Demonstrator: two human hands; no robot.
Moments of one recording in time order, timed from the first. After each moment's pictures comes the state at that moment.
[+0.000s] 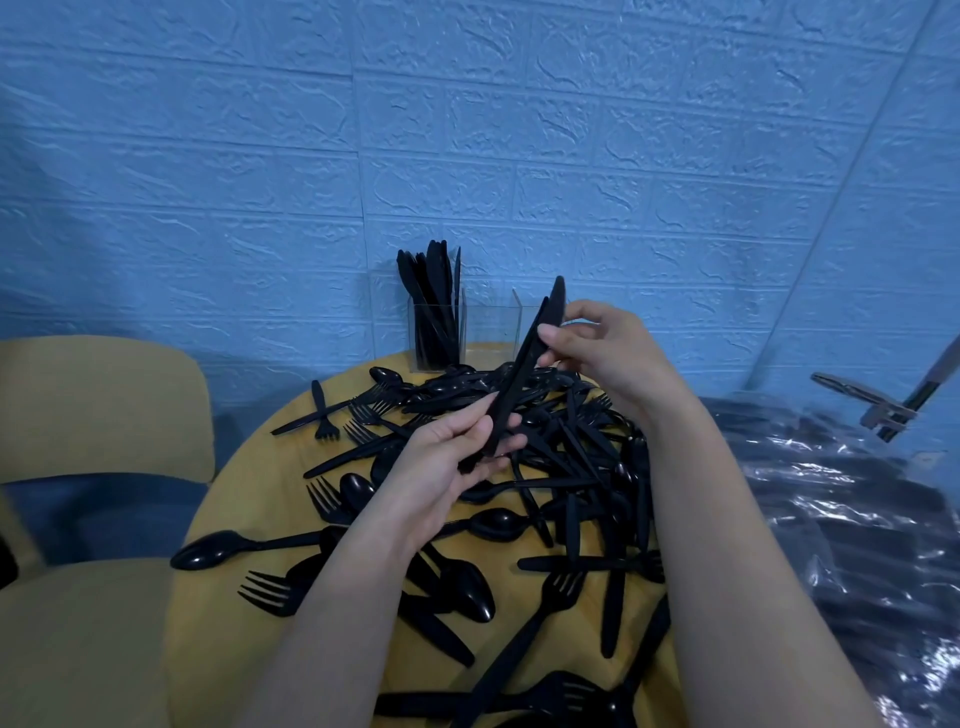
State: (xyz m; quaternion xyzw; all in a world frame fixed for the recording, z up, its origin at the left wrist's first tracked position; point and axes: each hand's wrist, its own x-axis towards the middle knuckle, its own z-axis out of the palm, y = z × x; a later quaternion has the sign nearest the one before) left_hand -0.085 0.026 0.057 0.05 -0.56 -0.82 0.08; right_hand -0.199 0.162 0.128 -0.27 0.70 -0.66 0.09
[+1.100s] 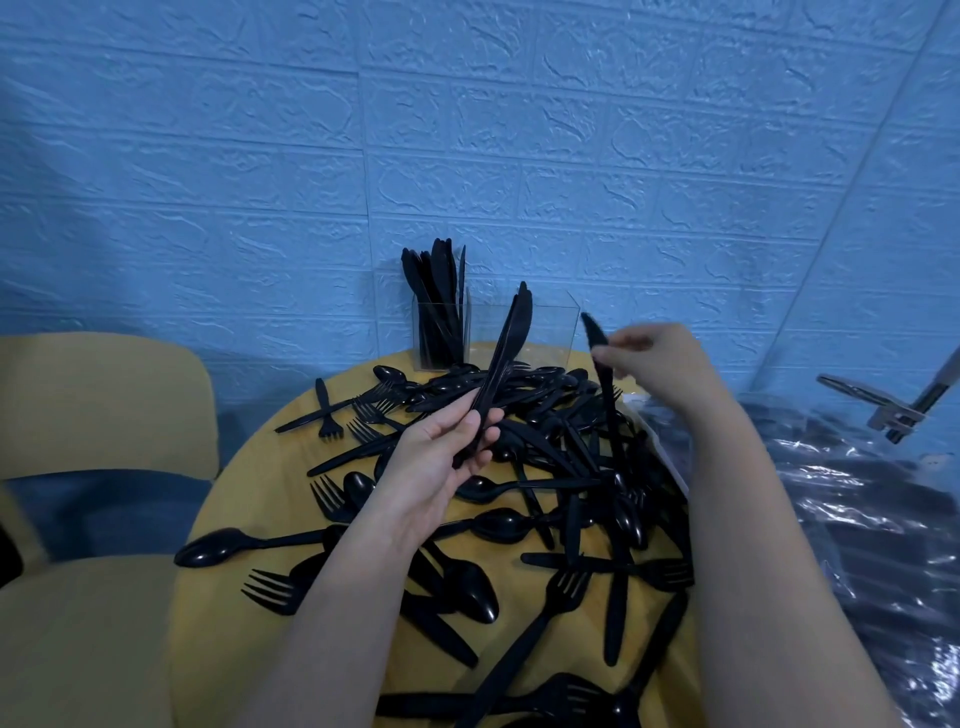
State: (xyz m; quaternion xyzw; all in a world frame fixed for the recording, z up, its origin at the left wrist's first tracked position) left_hand -0.087 0.022 0.056 0.11 -0.53 -0.83 0.13; right_hand -0.221 0.194 0.122 -0.17 0.86 -0.47 -0.03
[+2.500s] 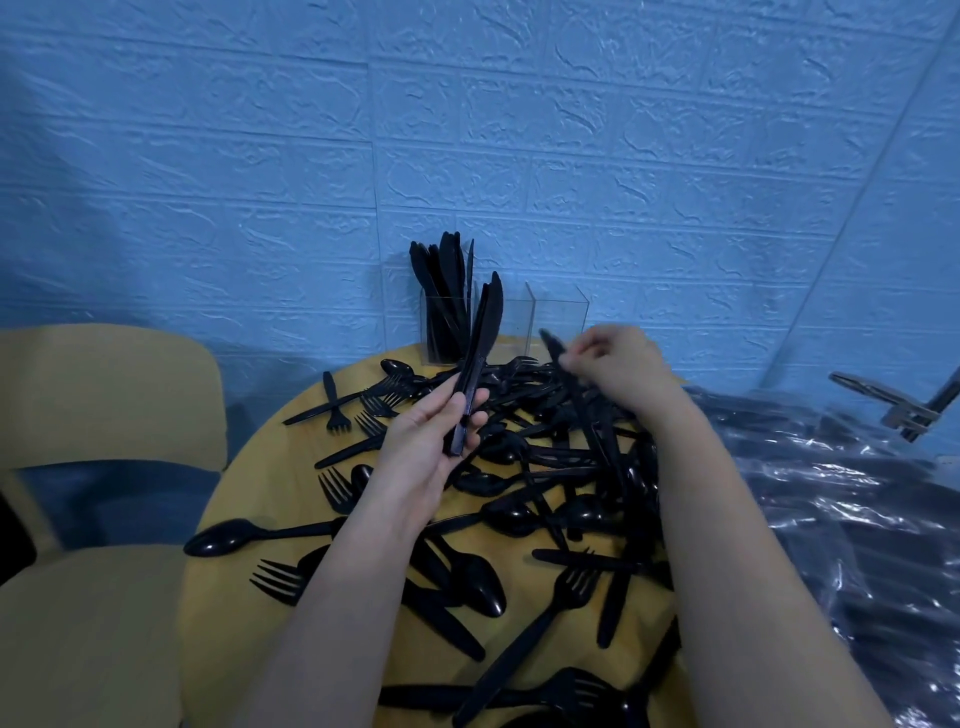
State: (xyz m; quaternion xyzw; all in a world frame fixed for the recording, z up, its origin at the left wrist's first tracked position) left_hand -0.086 0.016 0.061 0.14 -0.48 -0.84 0.18; right_hand -0.218 0.159 0.108 -0.20 0.87 -0.45 0.00
